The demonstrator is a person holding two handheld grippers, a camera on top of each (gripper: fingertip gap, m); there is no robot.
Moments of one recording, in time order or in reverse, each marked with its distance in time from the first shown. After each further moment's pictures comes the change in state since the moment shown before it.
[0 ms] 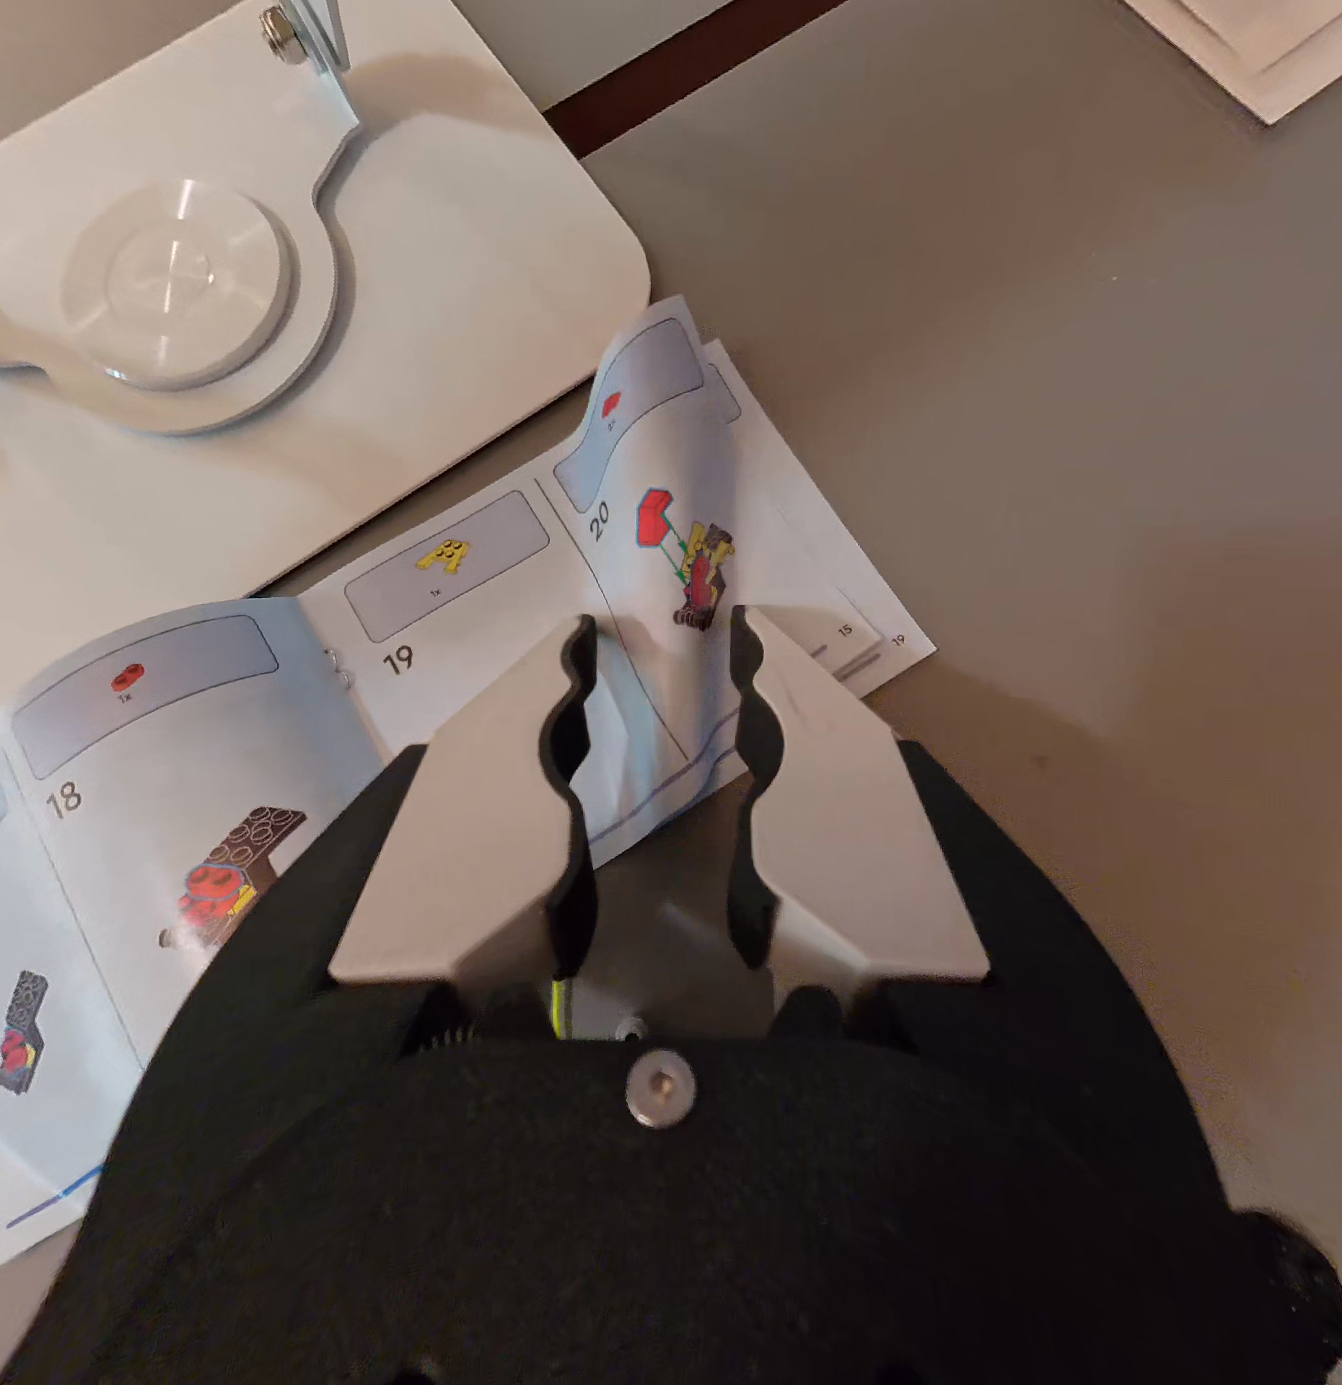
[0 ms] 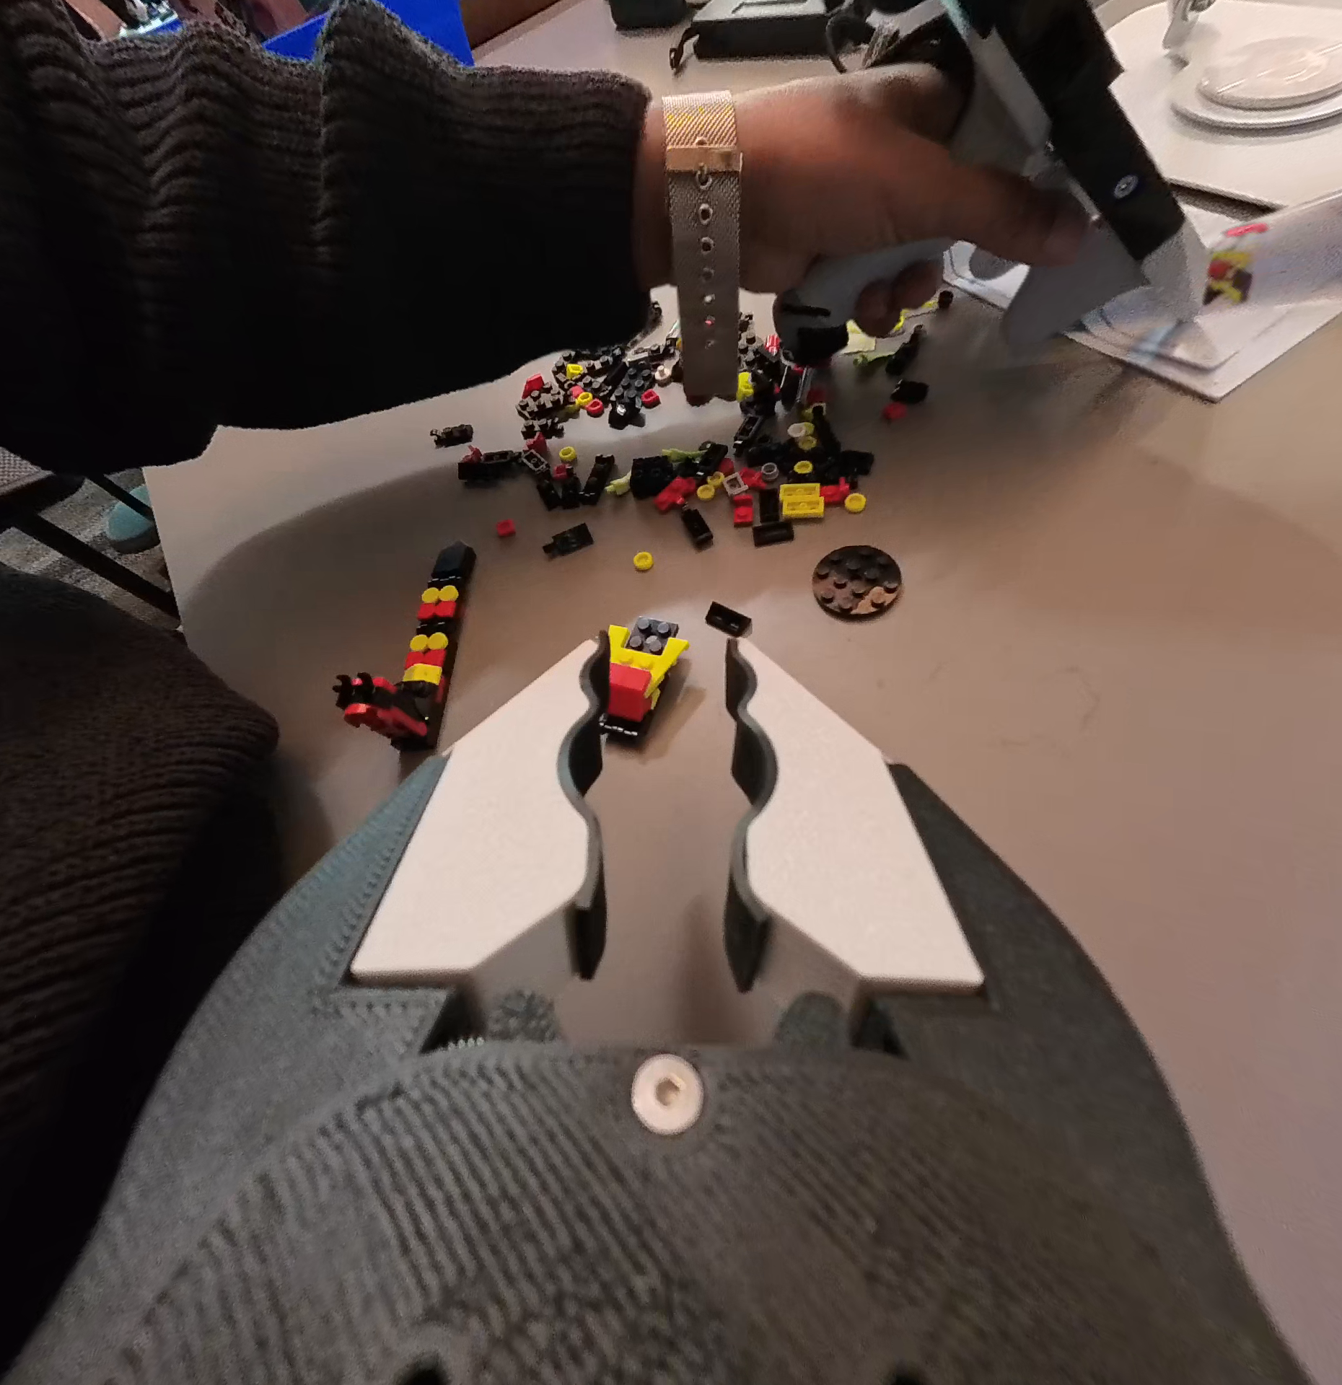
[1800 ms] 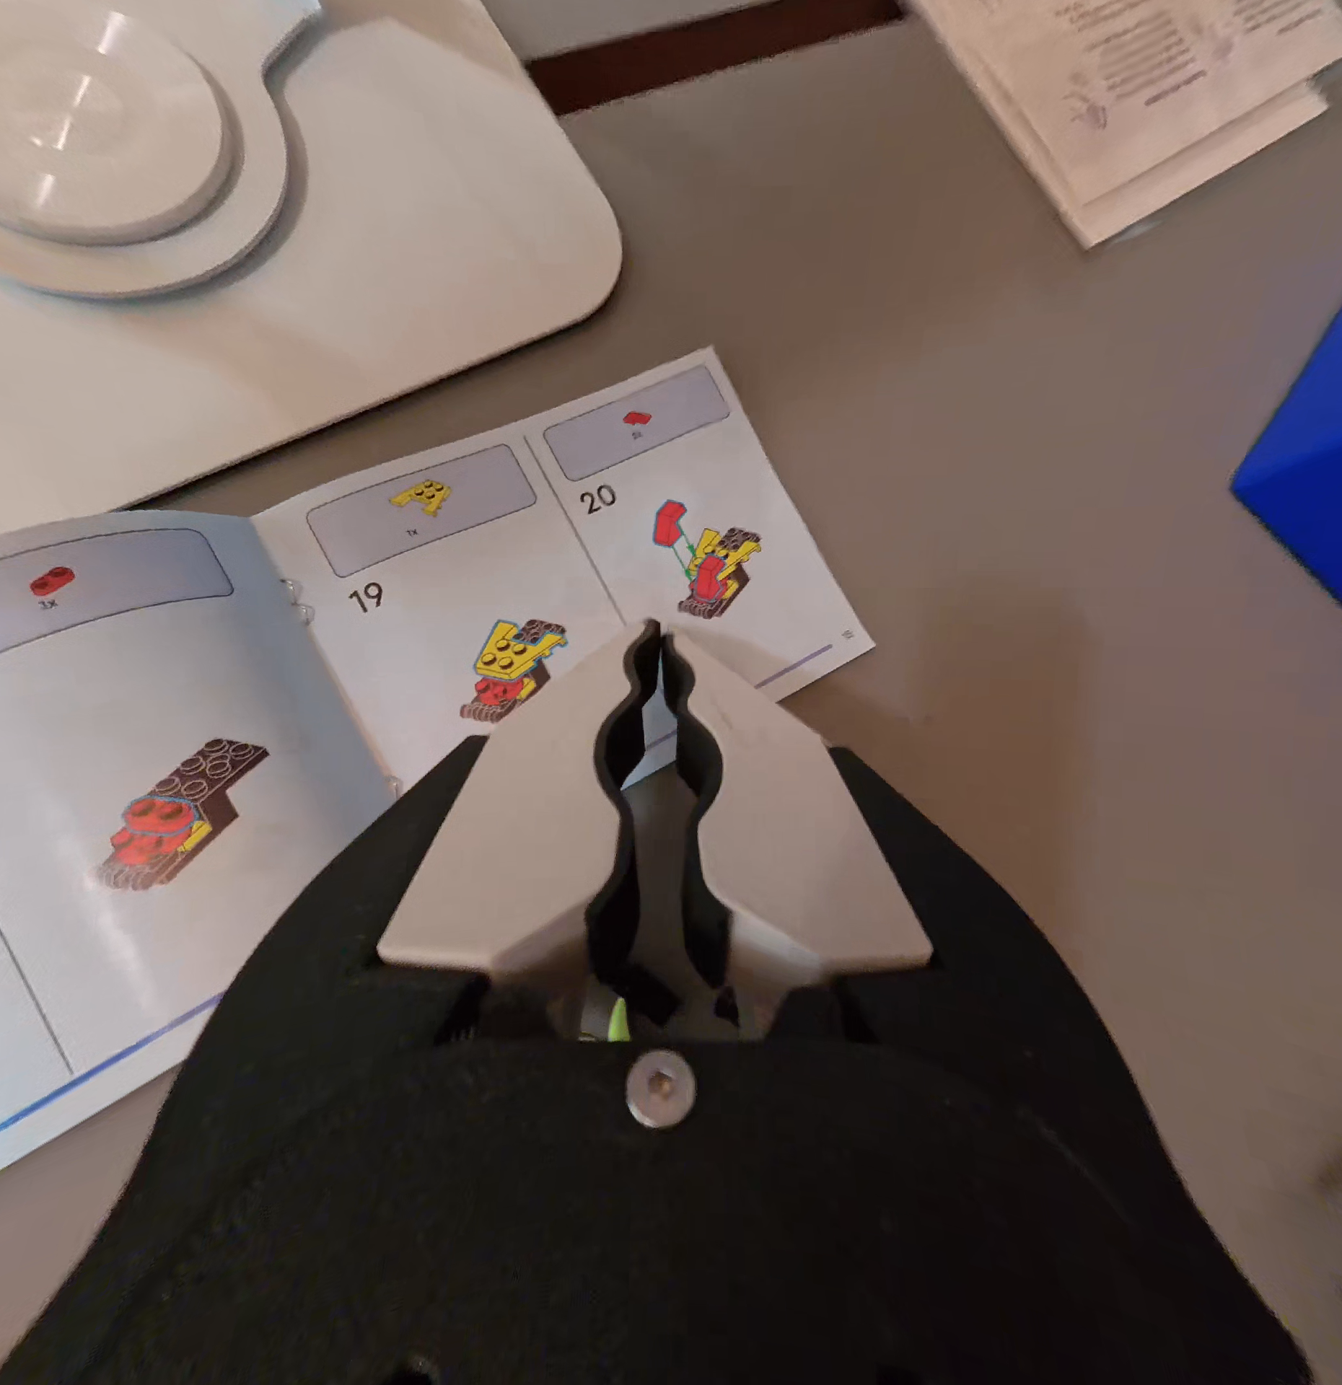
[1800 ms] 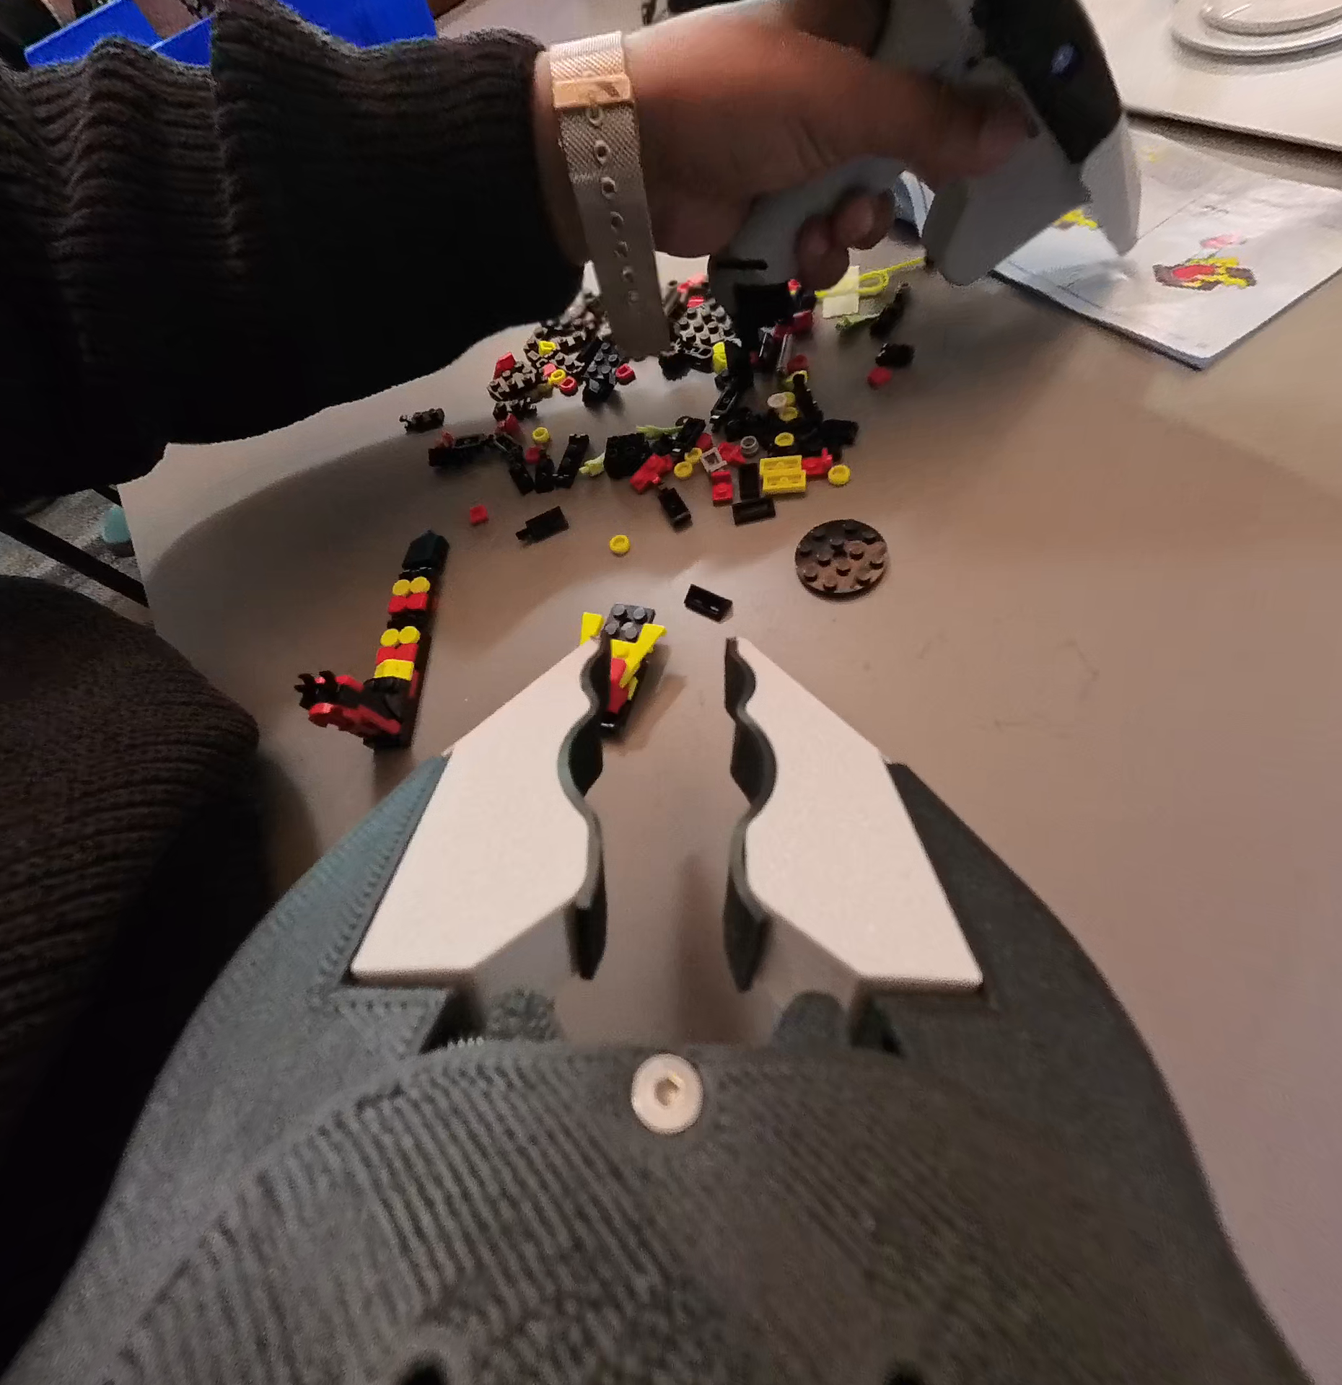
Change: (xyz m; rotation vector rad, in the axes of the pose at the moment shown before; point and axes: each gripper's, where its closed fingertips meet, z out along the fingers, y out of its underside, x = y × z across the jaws) left arm 0.011 0.005 -0.018 0.013 0.182 -0.182; right arm 0.009 0.008 0.006 -0.025 0.008 0.035
